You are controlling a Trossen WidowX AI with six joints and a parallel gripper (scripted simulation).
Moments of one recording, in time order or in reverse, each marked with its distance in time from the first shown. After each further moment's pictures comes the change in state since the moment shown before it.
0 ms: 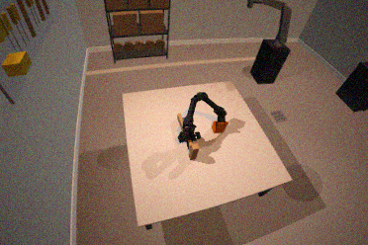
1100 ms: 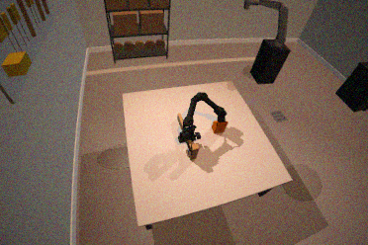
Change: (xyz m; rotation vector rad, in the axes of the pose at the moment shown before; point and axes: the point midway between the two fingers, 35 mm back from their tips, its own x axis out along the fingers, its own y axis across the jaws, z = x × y) arm 0.000 0.000 -0.003 0.000 0.000 0.000
